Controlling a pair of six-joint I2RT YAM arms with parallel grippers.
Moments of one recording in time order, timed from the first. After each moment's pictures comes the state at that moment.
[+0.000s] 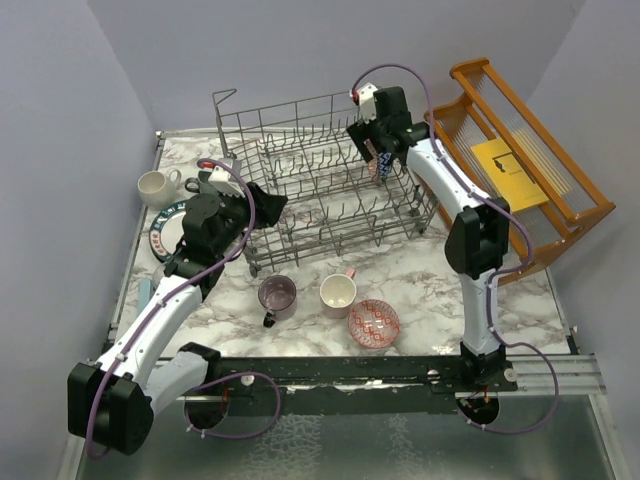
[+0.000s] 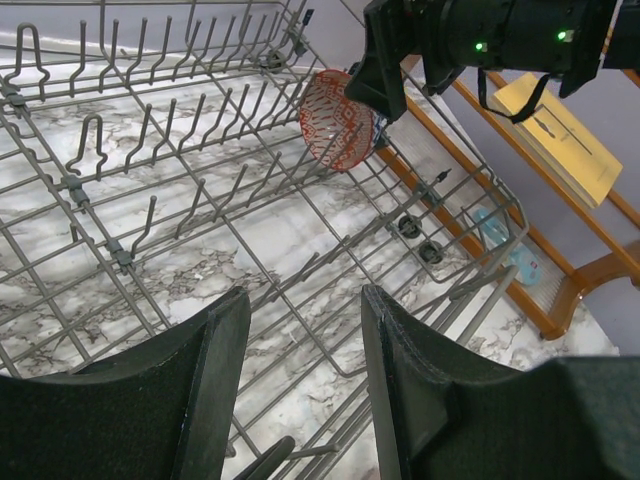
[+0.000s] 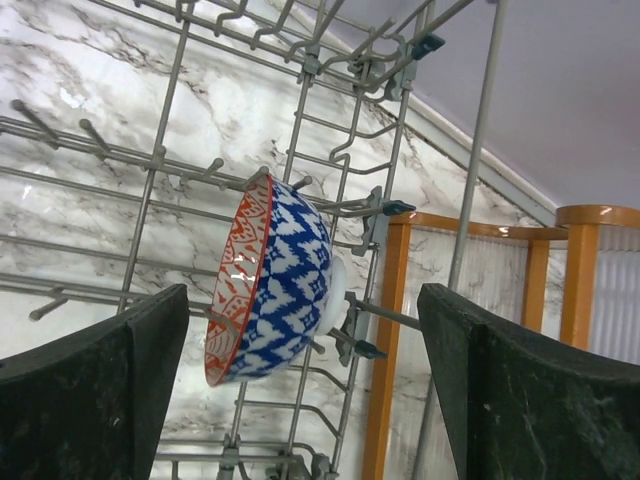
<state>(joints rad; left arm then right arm) -0.32 0.99 0.72 0.17 0.24 -0.46 0.41 2.20 2.12 -0.54 0.21 -0.36</state>
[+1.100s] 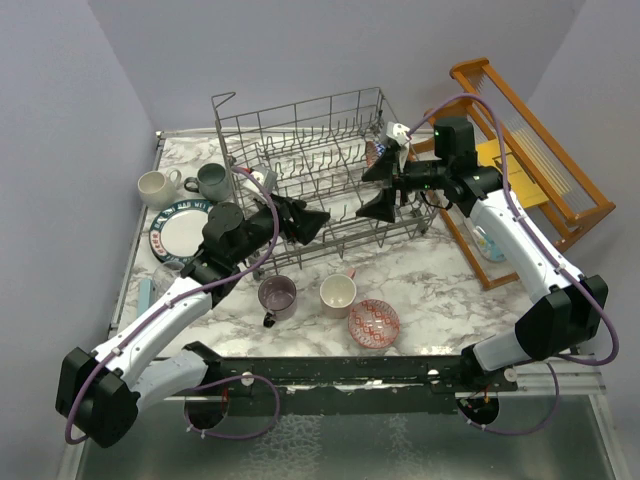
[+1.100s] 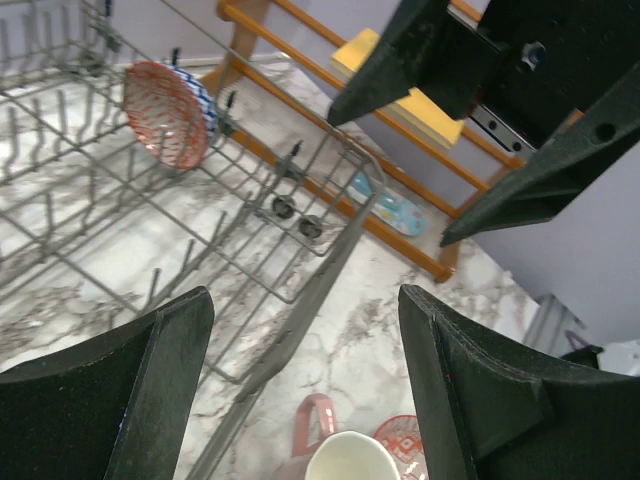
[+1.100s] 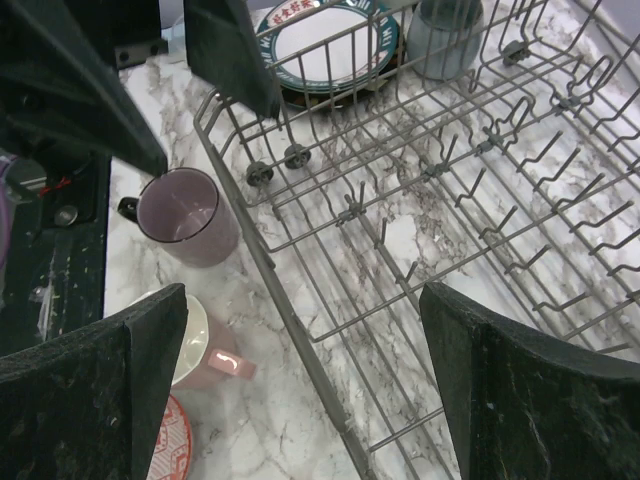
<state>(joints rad) -0.55 1.02 0.72 0.32 0.29 -0.48 0.37 1.48 1.44 -0.47 -0.97 -0.39</state>
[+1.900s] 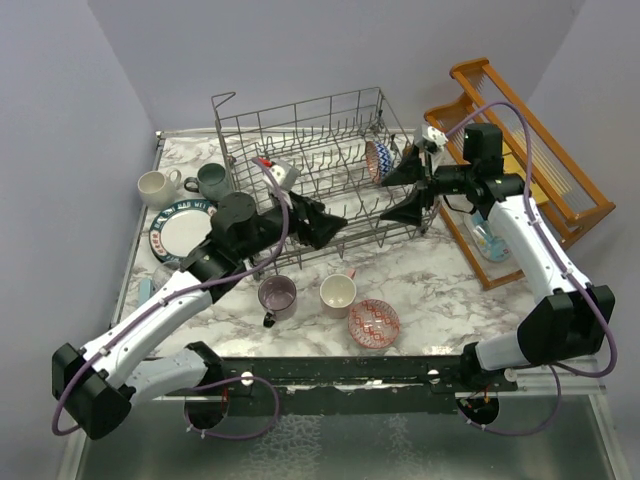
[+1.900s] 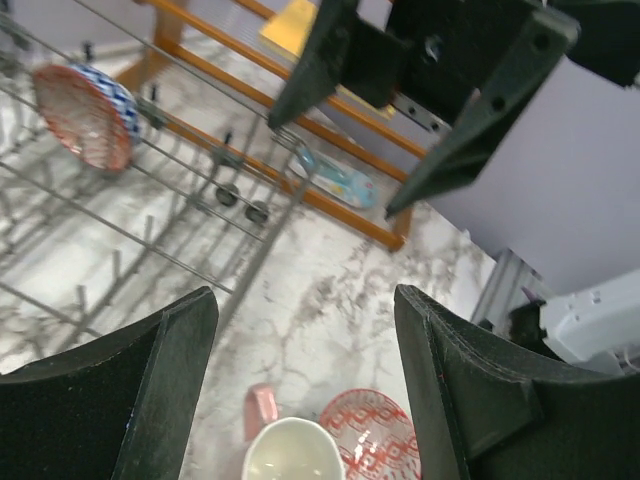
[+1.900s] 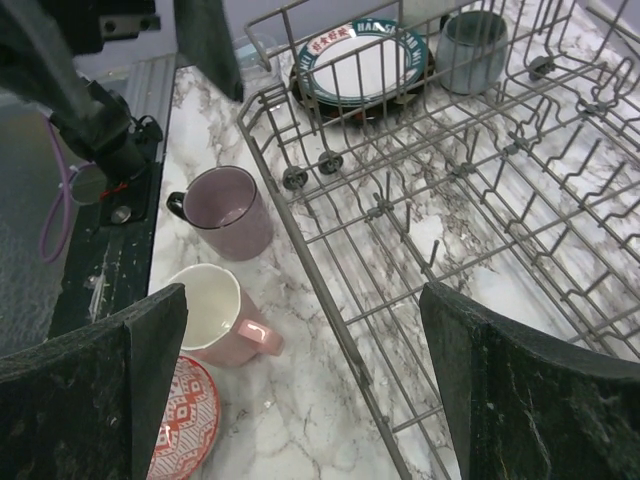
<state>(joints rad) -0.65 1.01 0.91 0.08 0.29 -0.42 0.19 1.43 1.33 -0.46 -1.26 -0.41</state>
